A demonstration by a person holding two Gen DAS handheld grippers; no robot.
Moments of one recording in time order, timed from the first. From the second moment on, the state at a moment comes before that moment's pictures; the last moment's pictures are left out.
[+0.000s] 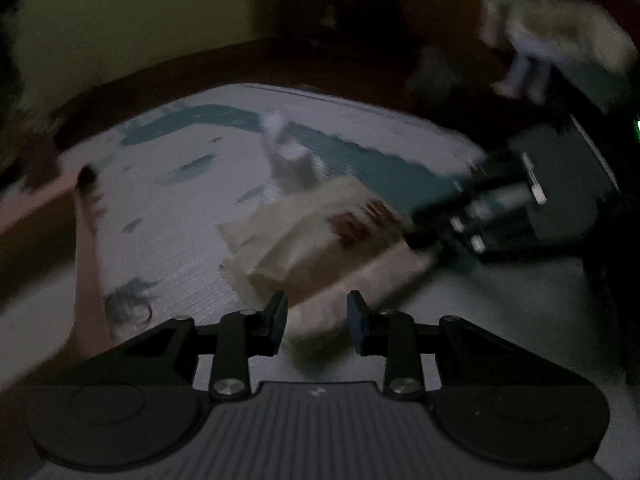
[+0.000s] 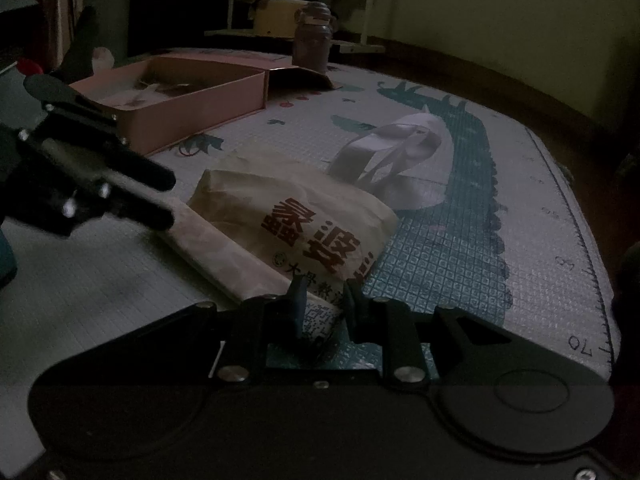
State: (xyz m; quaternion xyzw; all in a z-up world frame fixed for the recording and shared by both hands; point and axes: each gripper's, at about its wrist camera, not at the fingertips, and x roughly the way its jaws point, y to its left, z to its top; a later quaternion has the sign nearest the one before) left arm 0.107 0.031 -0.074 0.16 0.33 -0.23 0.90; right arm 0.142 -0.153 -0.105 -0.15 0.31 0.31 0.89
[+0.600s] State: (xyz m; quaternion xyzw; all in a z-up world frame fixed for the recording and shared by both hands) left arm 0.083 -0.009 -0.106 0.52 0.26 -0.27 0.77; right arm 0.150 -0.153 -0.104 -0.17 0.30 0.33 0.88
